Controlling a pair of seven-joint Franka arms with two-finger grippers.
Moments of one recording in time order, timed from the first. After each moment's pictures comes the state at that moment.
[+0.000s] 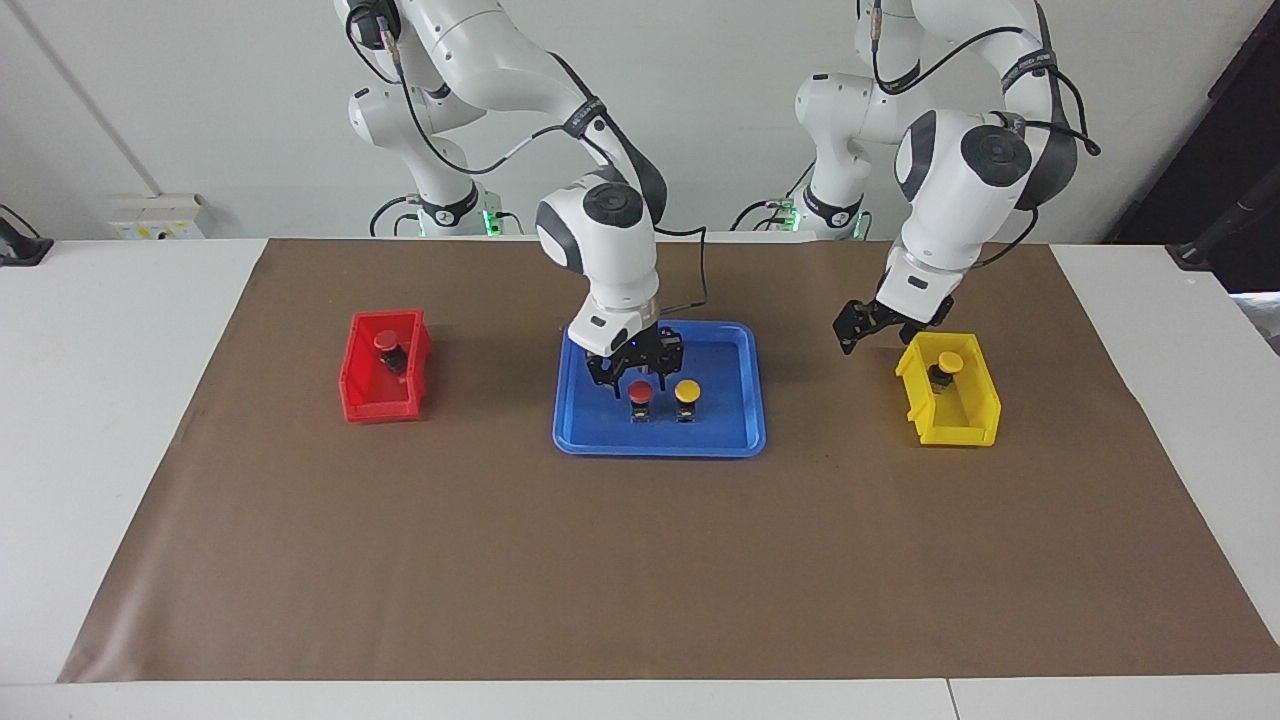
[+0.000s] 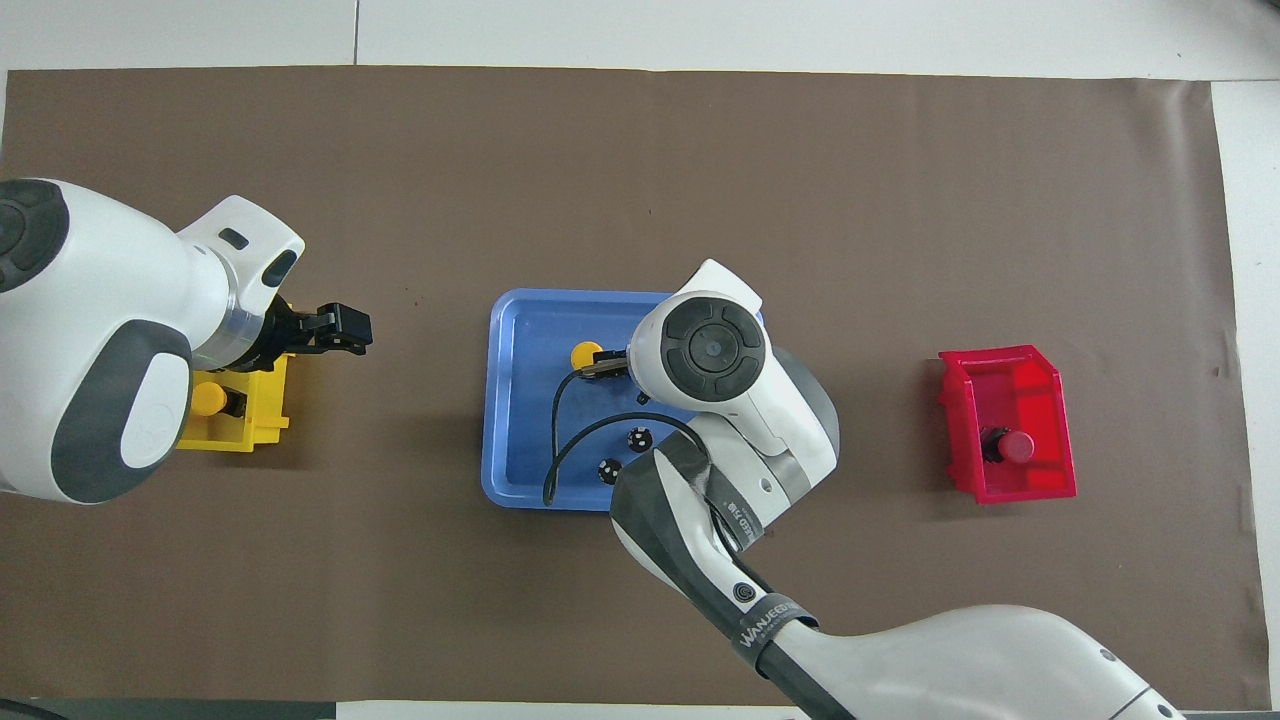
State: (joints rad) left arm -0.37 -0.03 0.09 -2.01 -0.04 1.95 -0.36; right arm 0.46 0.33 0.16 -1.88 -0.05 2.35 0.54
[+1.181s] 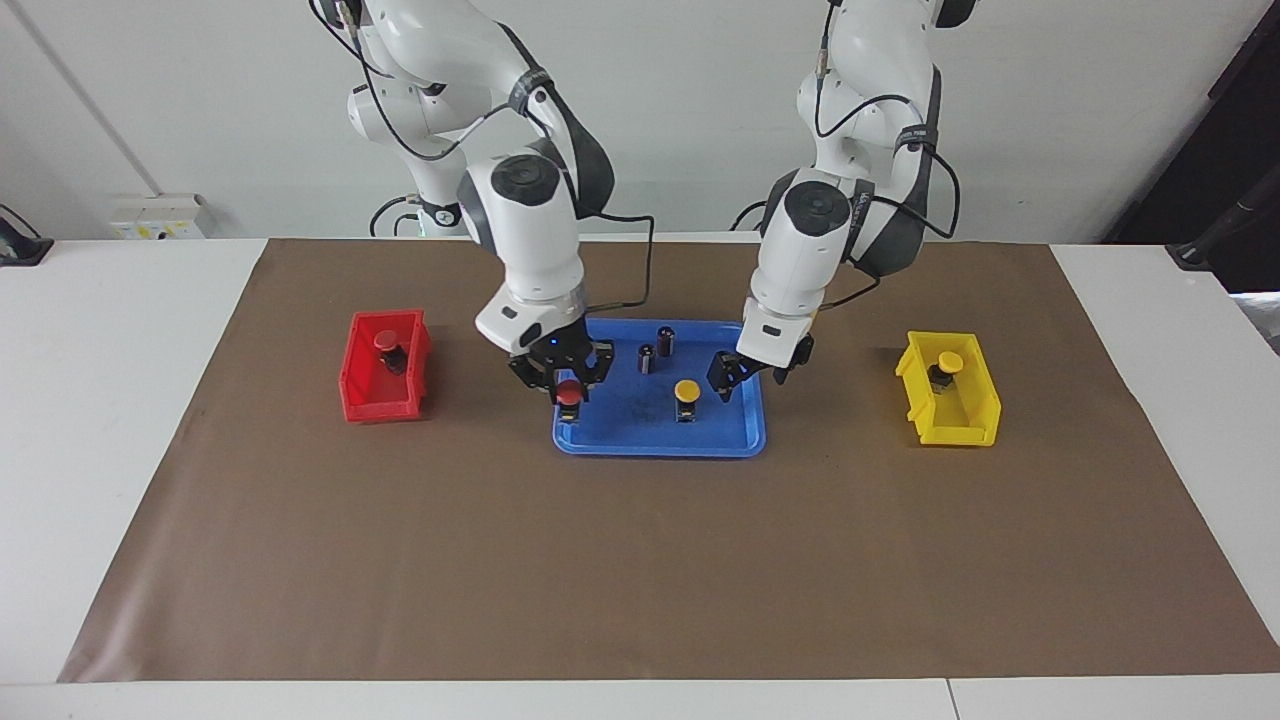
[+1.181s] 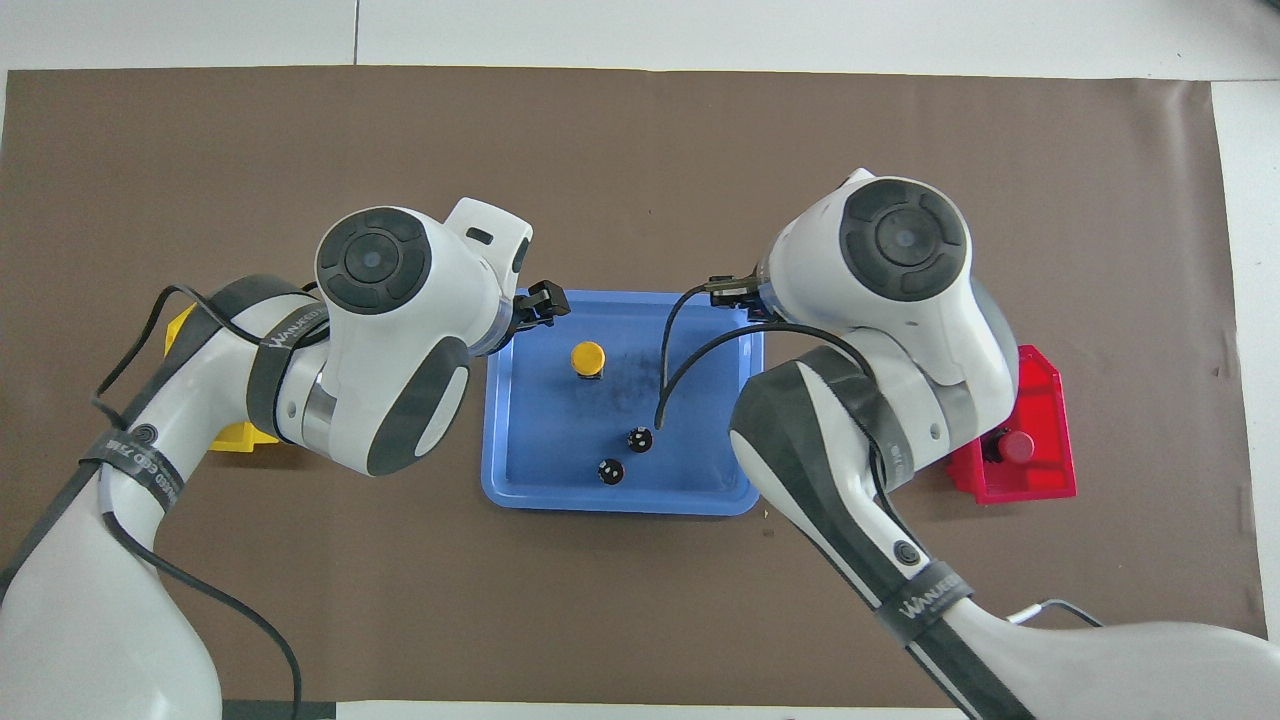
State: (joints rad) left arm -0.64 0.24 0.07 -1.88 -0.06 2.17 -0.82; right arm 0.23 0.17 0.15 -1.82 -0.06 2.10 0.39
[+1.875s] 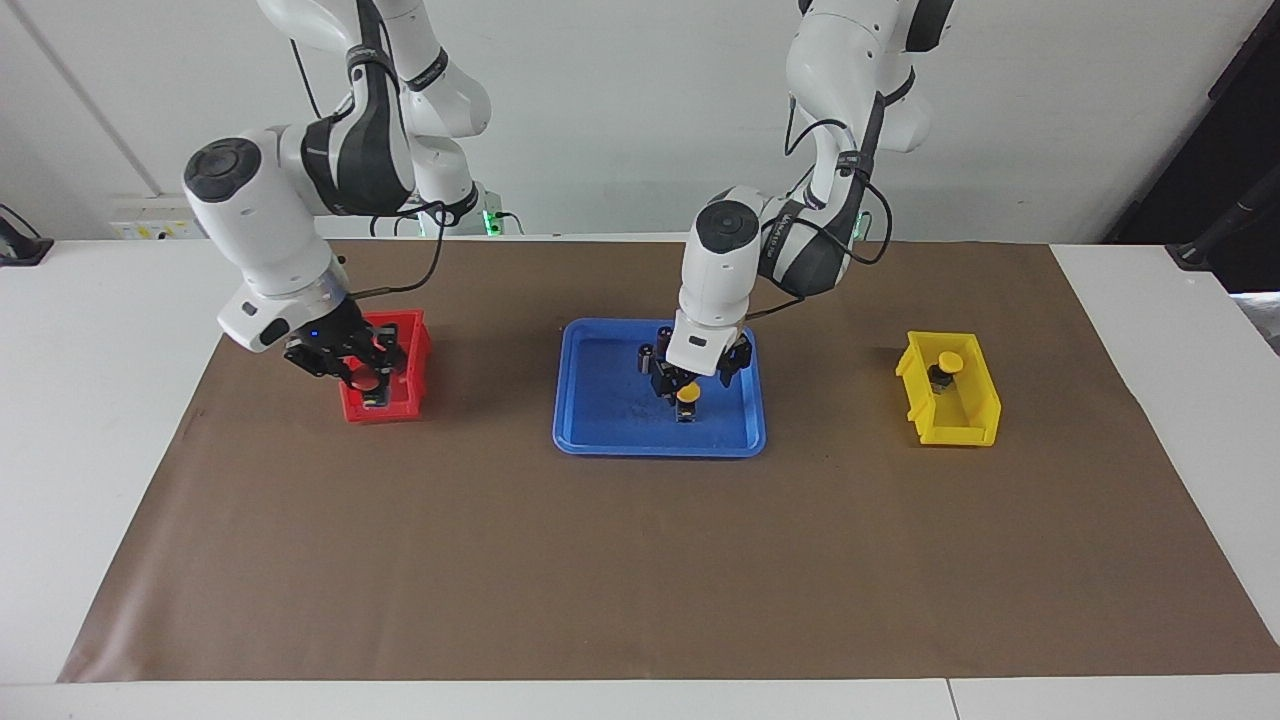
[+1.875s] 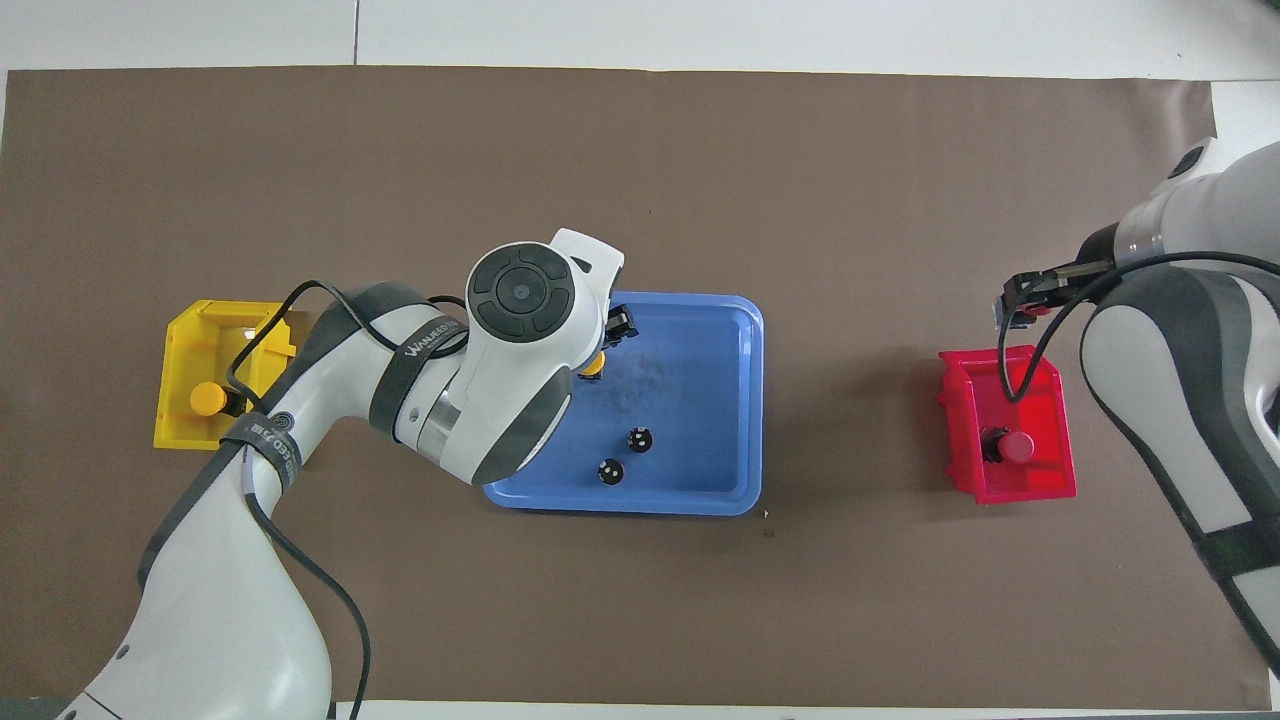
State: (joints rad) left arm -0.70 0.33 0.03 -1.80 -0.01 2.17 -0.94; right arm -0.19 0.06 0.15 -1.93 0.04 1.99 -0.18
